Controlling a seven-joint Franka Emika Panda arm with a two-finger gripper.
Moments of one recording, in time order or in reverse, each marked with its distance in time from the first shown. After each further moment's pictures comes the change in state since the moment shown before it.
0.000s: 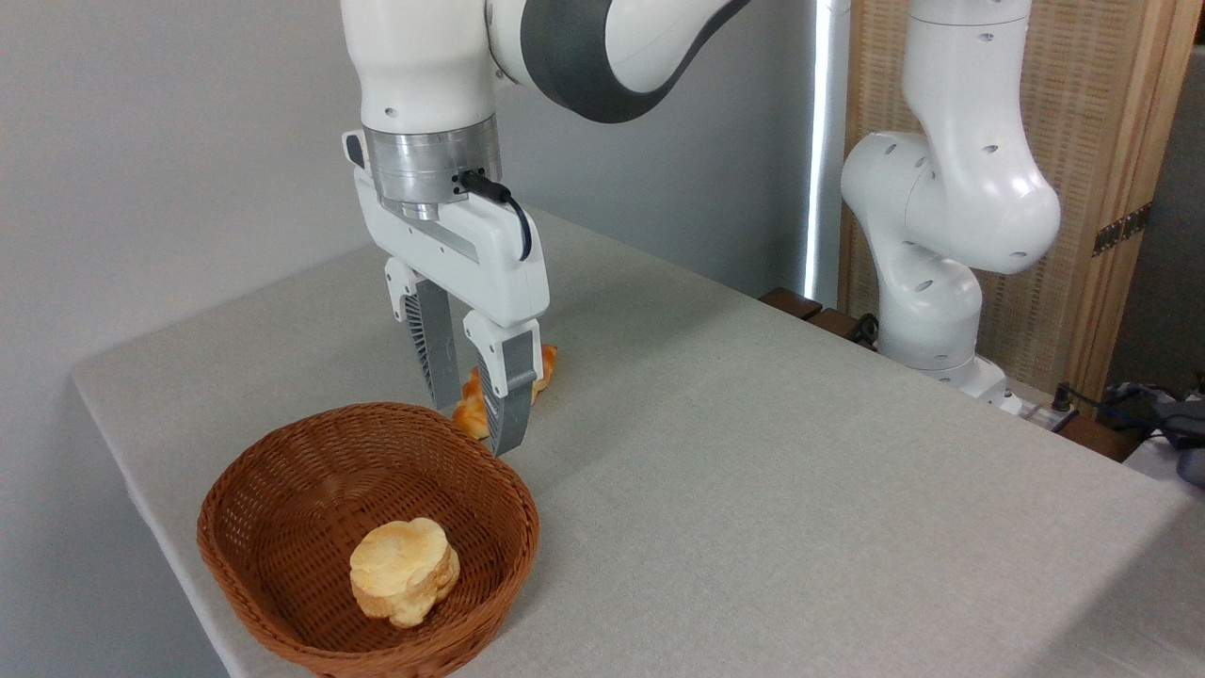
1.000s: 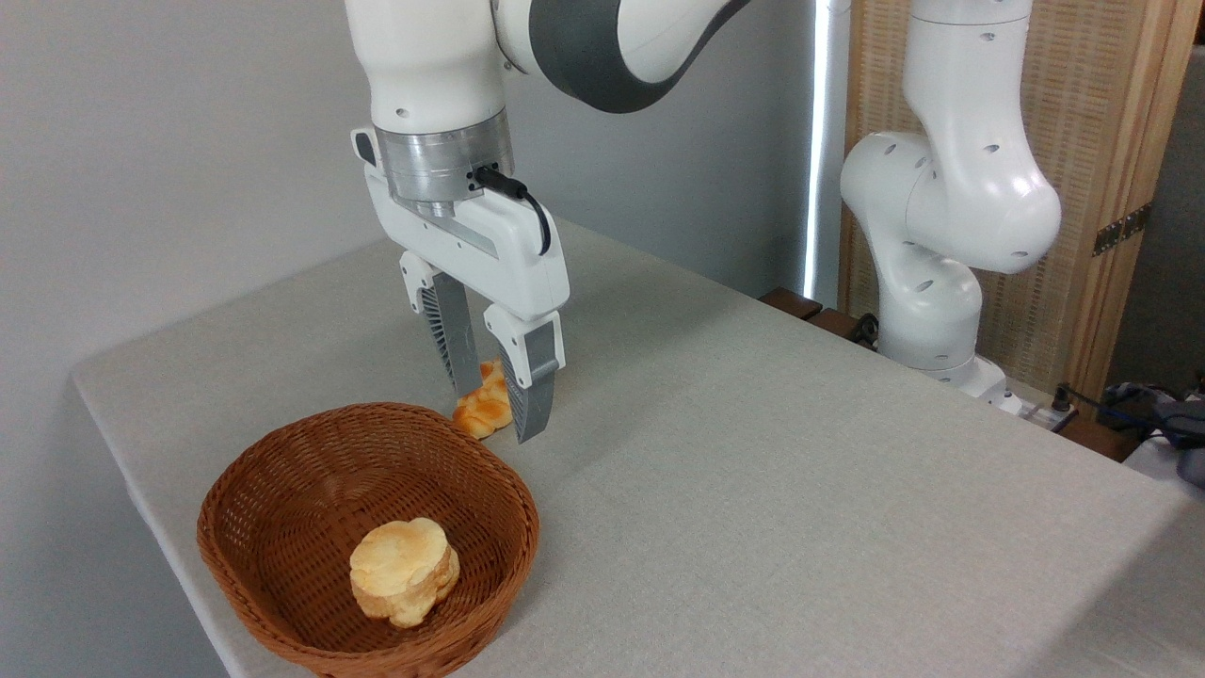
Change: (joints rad) arm 0.012 -0.007 -0.001 0.014 -0.025 -0.091 -0.005
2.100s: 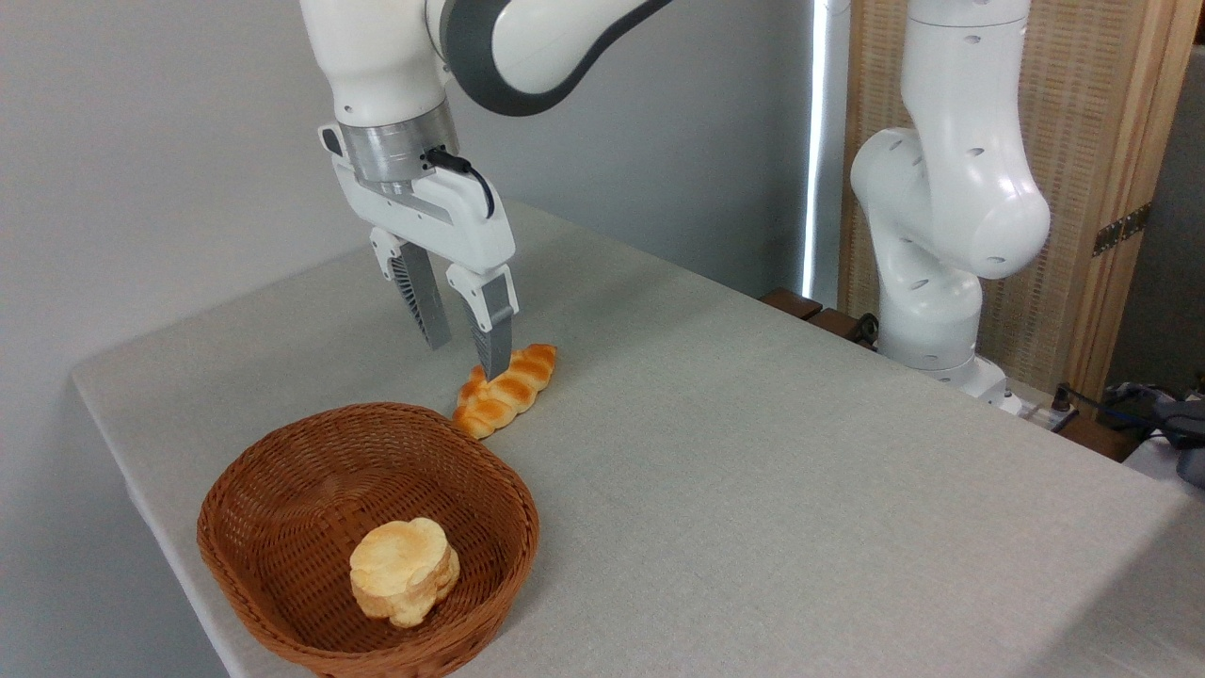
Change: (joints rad) arm -0.224 0.023 -0.026 -0.037 -0.016 -0.005 -0.319
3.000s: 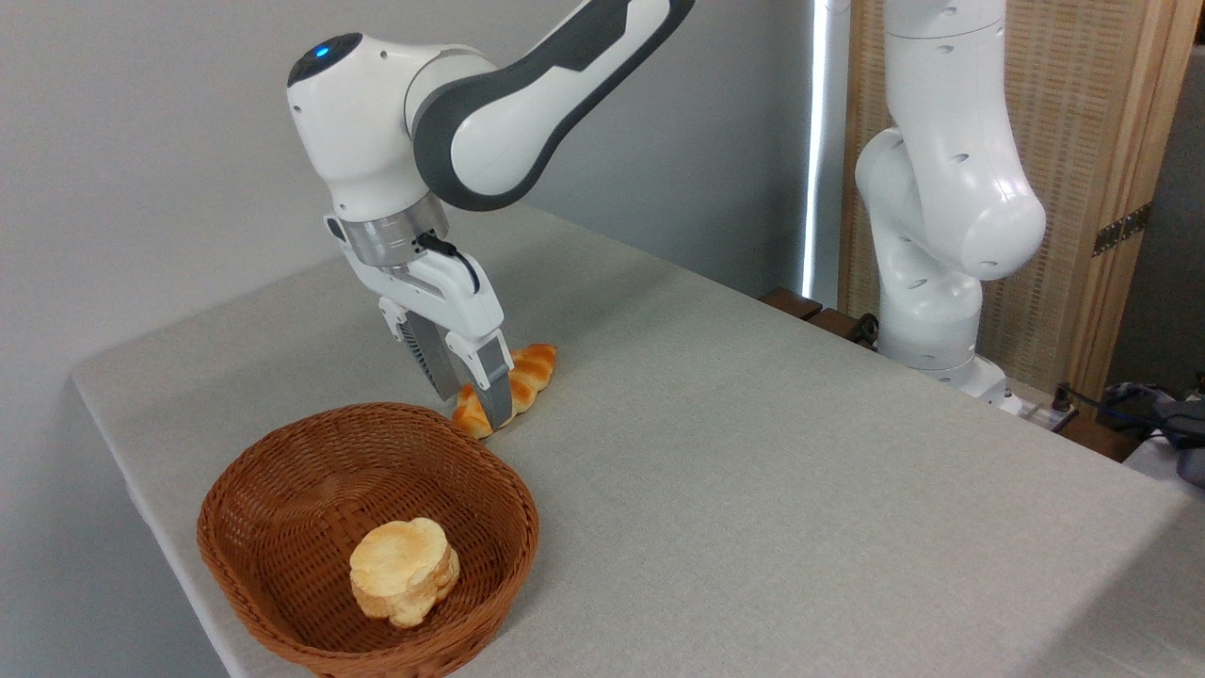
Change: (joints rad) arm -0.057 0.134 0.000 -0.039 0.000 0.099 -0.044
